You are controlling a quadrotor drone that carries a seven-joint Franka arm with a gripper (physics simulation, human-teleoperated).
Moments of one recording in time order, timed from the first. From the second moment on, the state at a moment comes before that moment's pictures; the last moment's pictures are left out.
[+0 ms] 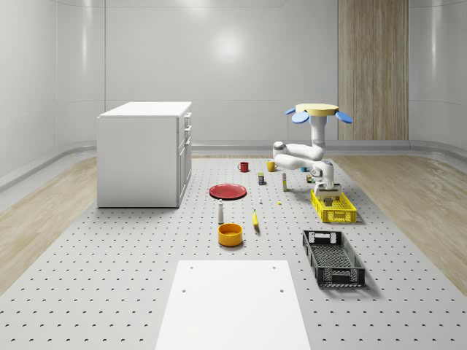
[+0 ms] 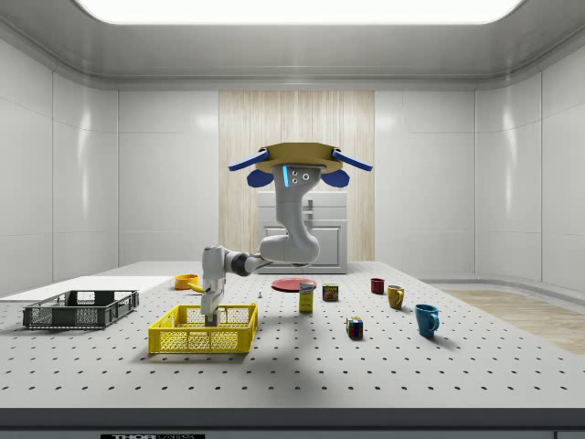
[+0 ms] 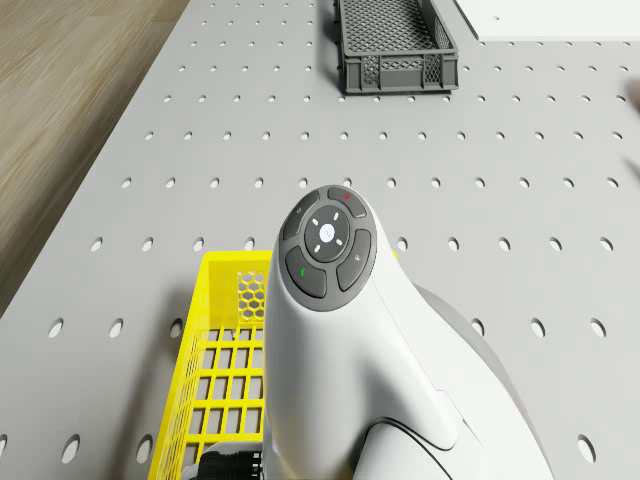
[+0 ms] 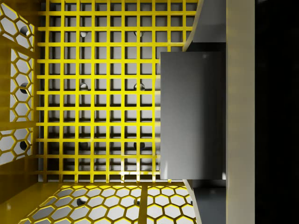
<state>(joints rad) -1.18 -1.55 1.33 -2.84 -1.80 1.62 1.68</state>
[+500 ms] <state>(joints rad) -1.19 -1.55 1.33 -2.84 -1.80 1.62 1.68</state>
